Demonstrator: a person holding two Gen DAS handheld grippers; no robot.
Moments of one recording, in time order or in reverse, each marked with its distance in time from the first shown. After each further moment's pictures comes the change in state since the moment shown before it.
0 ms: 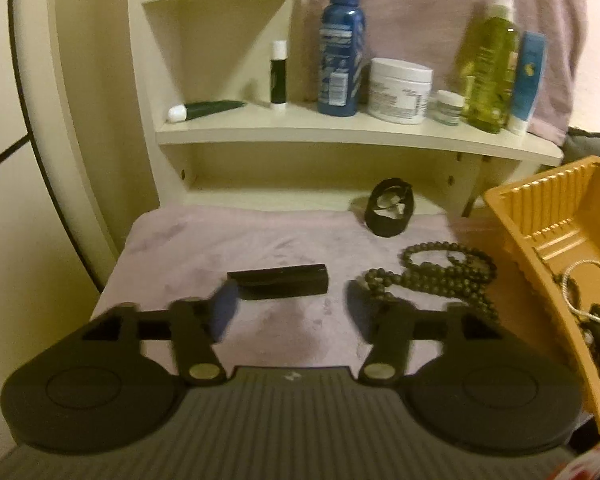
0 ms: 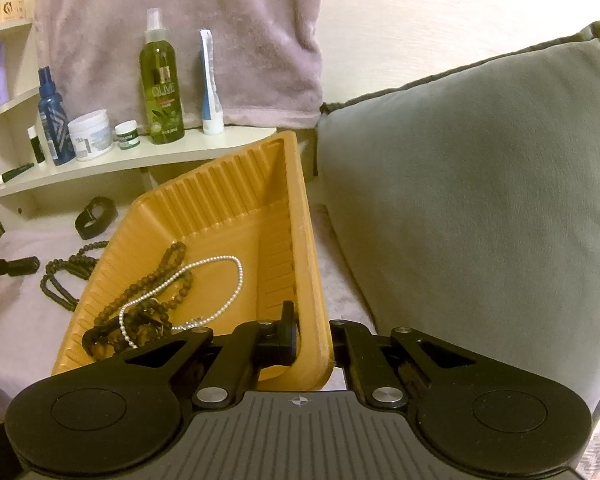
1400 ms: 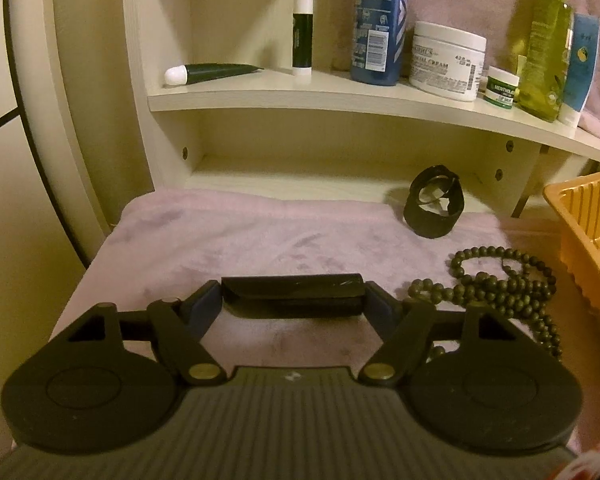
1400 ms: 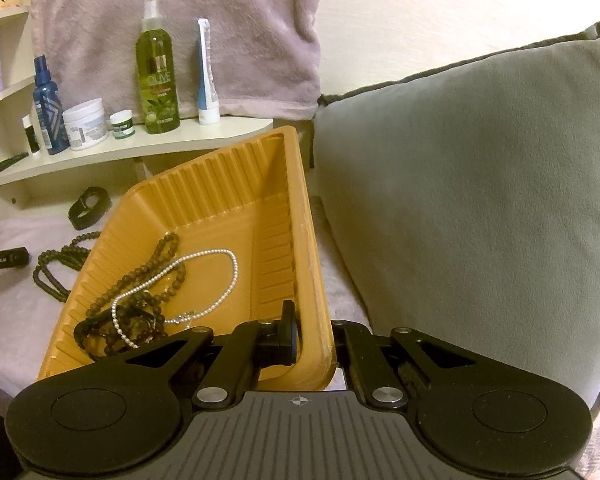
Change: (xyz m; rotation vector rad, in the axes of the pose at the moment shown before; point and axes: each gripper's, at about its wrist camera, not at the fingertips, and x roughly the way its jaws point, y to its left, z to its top) left arm 0.057 0.003 -0.004 -0.036 0.024 0.047; right arm 0.006 0.000 0.001 -0.017 0.023 -0.014
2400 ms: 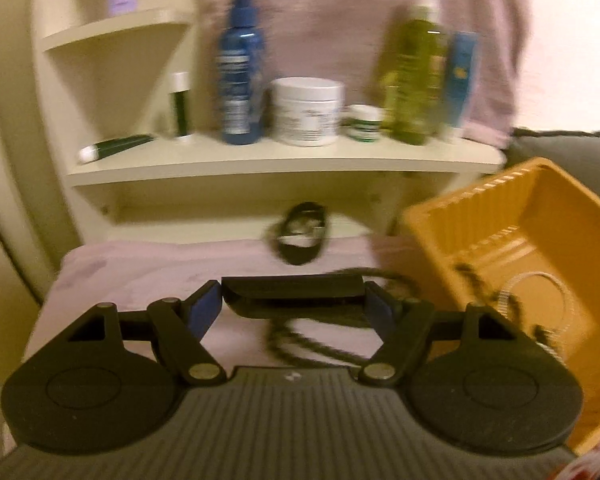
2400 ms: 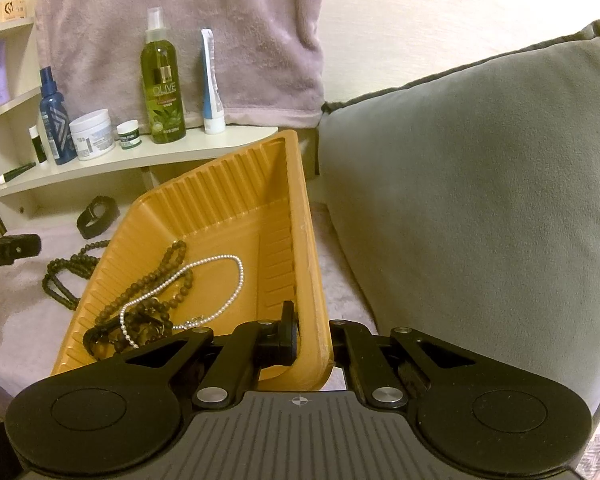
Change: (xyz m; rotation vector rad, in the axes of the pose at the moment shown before) left arm -0.067 -0.064 0.017 0.114 -0.051 -0.199; right arm -0.008 -0.001 -0.001 0.016 -0.020 0.021
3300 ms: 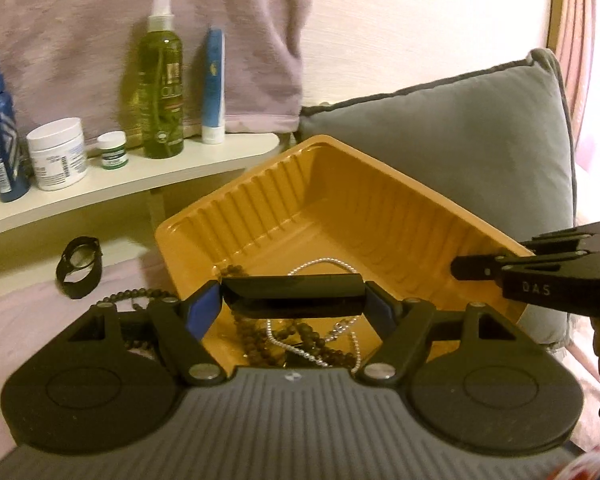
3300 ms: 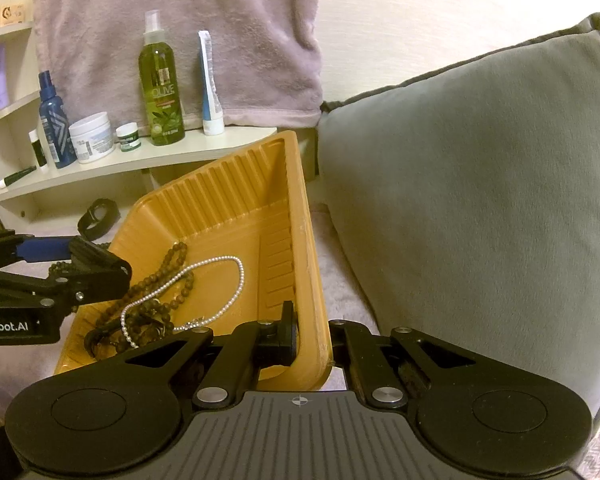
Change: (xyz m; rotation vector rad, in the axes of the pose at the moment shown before) left arm -0.023 -0.120 0.003 0.219 0.004 -0.391; right arm -0.002 0.001 0.001 0.005 0.000 0.001
